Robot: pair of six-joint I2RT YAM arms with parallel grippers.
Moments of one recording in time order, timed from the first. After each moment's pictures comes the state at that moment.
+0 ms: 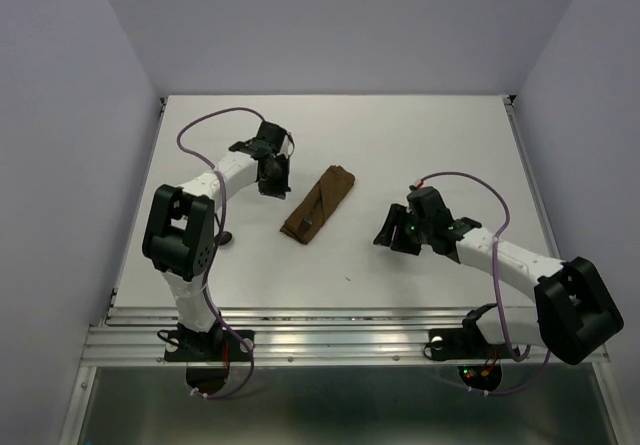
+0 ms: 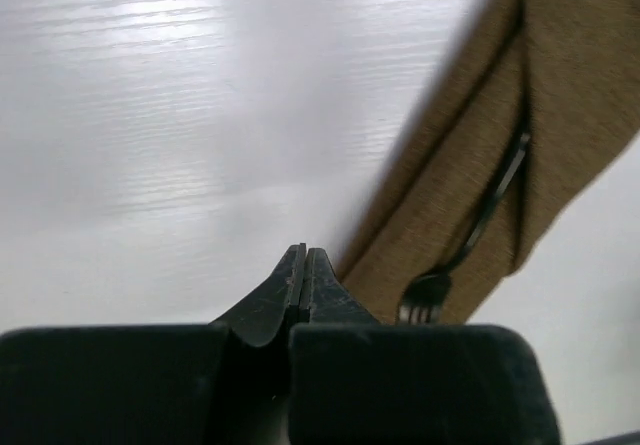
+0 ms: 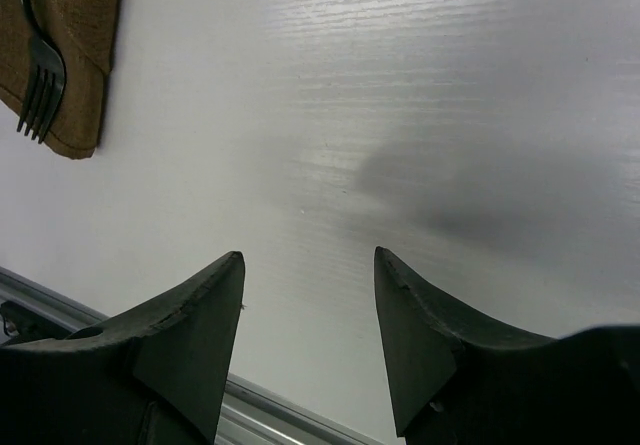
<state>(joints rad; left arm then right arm) -0.41 1.81 1.33 -0.63 0.05 -0.30 0.52 1.27 0.62 -0.22 -0.15 0.77</state>
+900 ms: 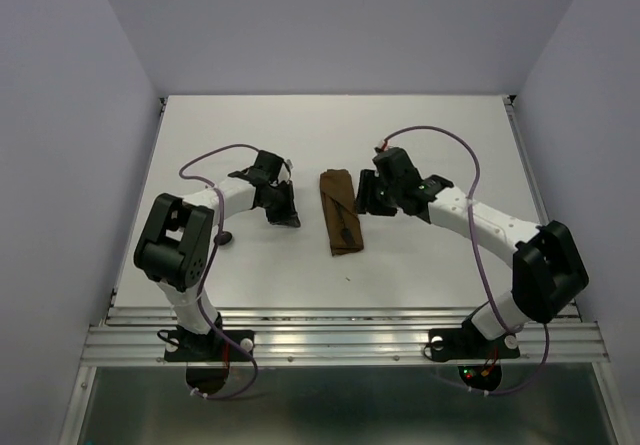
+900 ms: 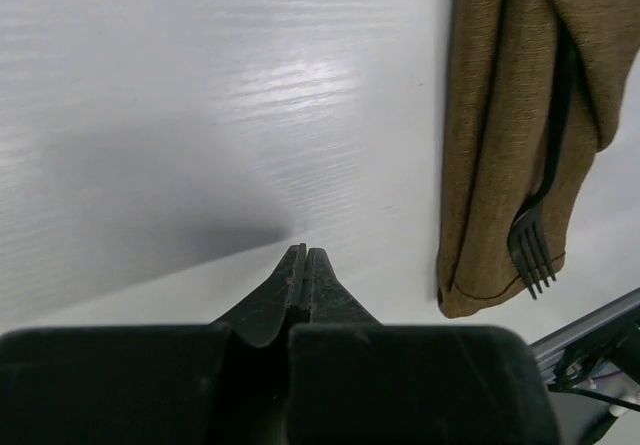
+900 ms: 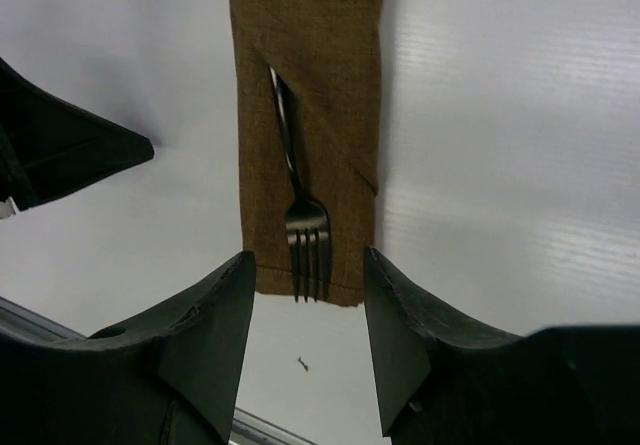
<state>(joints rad) -0.39 1.72 1.00 -0.40 0.29 -0.52 0.61 1.48 1.04 -0.39 0.00 0.63</state>
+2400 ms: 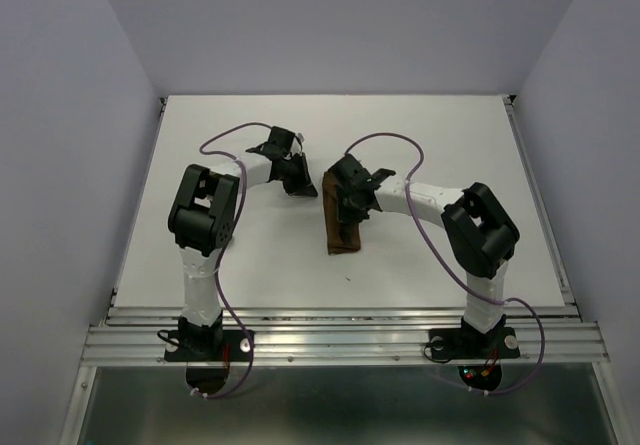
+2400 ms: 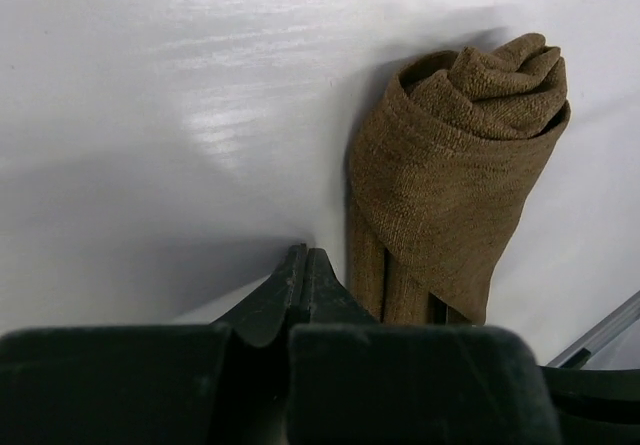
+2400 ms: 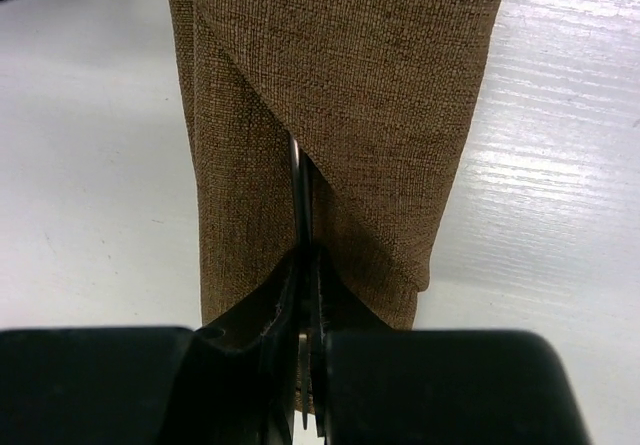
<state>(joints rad) -0.38 2.07 1.39 -0.32 0.37 -0.58 0.73 1.93 1.33 -0.51 0.11 0.63</state>
